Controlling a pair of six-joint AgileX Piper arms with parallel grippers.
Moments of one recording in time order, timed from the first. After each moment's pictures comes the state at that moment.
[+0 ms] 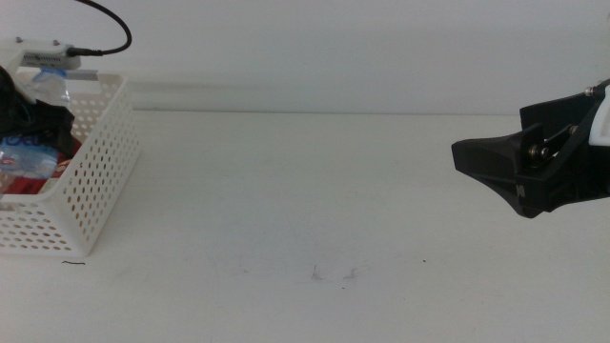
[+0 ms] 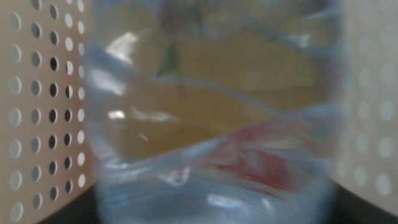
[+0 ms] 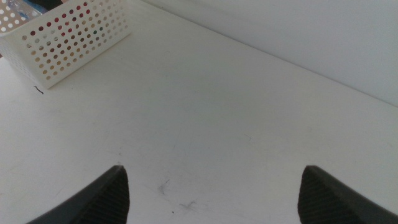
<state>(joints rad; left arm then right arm) 0.25 1.95 -1.59 -0.17 0.94 0.41 0.60 0.97 -0.96 0.02 0.60 -0.02</state>
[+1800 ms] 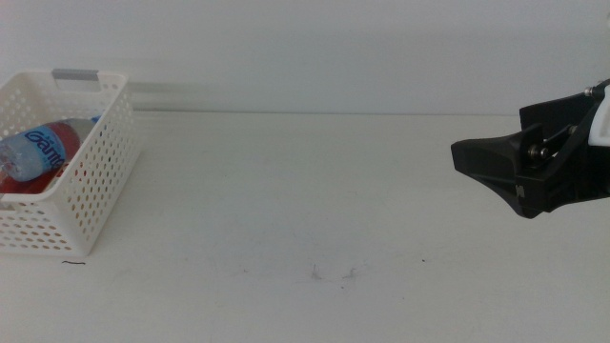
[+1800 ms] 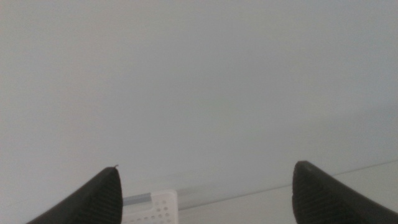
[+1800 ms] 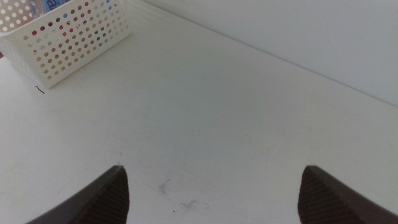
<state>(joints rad) -0.11 0.56 -1.01 -0.11 0.60 0.21 0.60 0.97 -0.96 0.02 0.60 -0.02</state>
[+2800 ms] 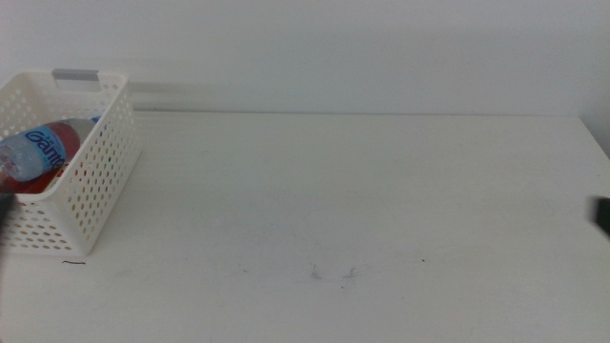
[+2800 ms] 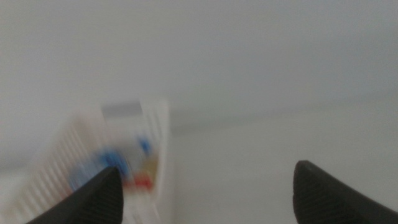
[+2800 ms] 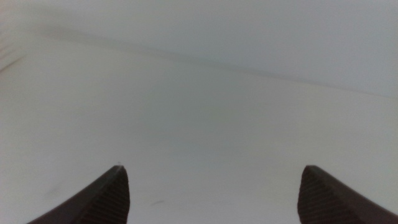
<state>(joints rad) -0.11 0.32 -0.48 -0.06 0.37 0.16 0.29 0.59 -0.56 0.00 0.45 -0.02</state>
